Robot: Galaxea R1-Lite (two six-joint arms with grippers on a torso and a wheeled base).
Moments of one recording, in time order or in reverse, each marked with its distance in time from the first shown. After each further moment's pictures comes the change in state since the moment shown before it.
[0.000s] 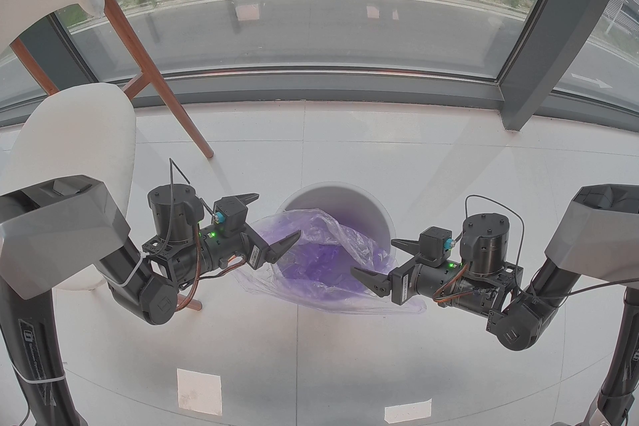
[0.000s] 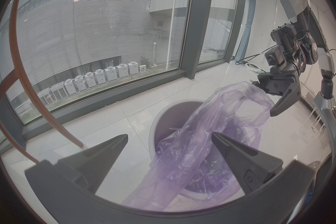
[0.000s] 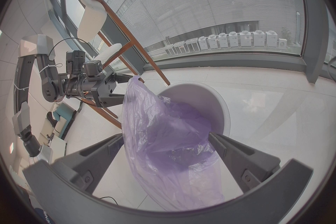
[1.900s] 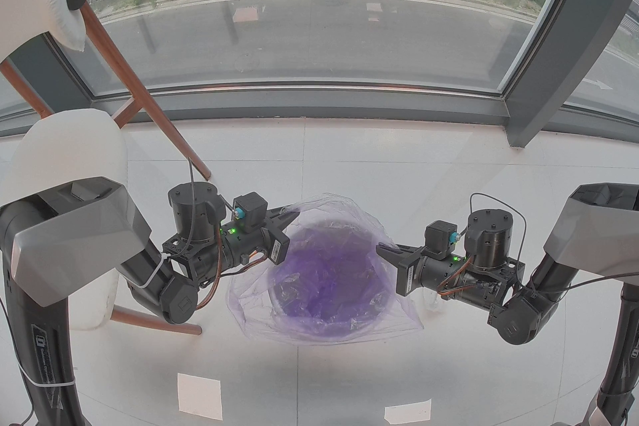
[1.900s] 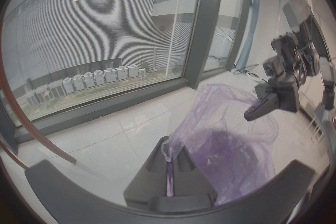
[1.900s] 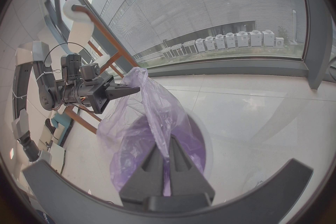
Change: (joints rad) left arm -0.057 0.051 -0.088 -0.009 0.023 -0.060; right arm -0.036 0.021 -0.016 -0.031 0.020 0.025
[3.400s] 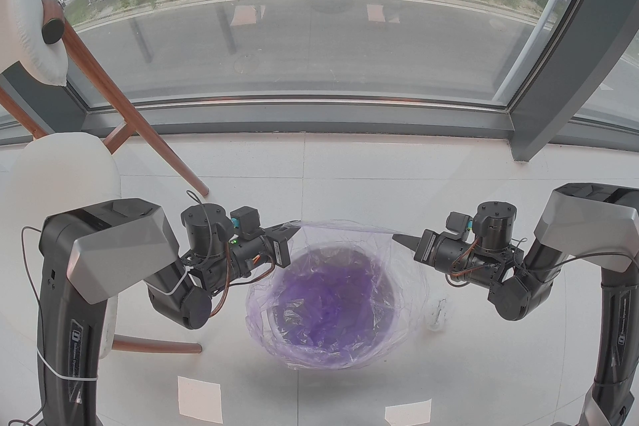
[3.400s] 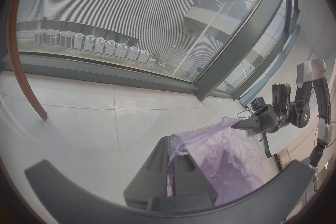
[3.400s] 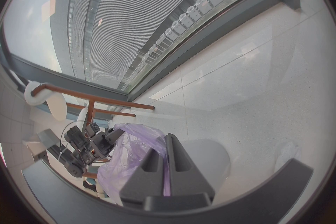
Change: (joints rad) left arm 0.042 0.198 -0.086 -0.119 -0.050 -0.461; right arm -0.174 0.145 -0.138 0.000 0.169 0.540
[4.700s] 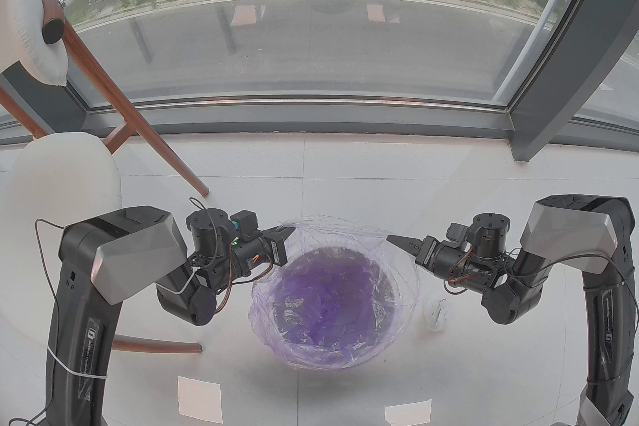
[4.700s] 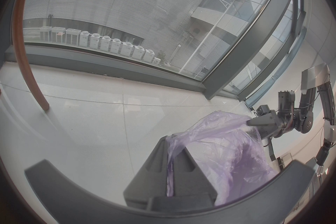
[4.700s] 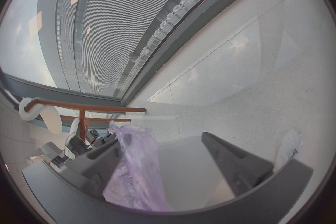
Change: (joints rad) left arm 0.027 0.110 -0.116 0.014 0.000 -0.023; right arm -0.029 0.127 -0.061 -0.041 0.008 0.110
